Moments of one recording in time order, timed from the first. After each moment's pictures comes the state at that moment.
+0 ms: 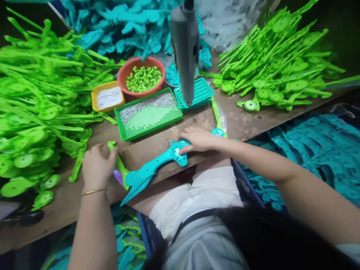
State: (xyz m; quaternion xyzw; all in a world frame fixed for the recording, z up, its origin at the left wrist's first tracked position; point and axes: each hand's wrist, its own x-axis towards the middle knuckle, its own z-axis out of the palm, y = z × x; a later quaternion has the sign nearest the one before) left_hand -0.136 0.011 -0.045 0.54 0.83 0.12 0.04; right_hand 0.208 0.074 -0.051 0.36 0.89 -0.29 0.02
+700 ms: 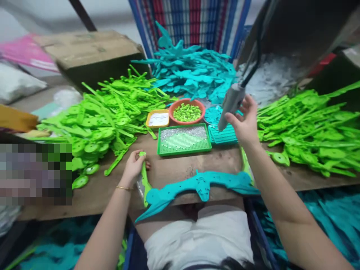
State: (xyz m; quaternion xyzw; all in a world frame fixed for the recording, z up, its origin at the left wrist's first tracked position) left_hand -0.145 0.022 -0.063 0.31 0.77 0.46 0.32; right_hand 0.211 0.161 0.020 0.47 0.67 -0.20 -0.54
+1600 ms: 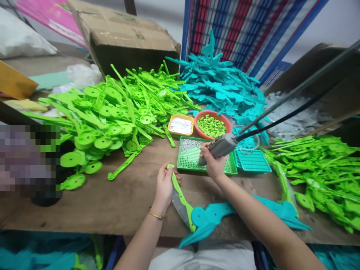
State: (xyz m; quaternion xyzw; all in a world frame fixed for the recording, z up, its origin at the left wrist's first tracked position) left_hand -0.091 0.023 -0.088 0.09 0.55 0.69 0.47; right_hand 0.020 0.134 -0.042 0.33 0.56 -0.47 -0.59
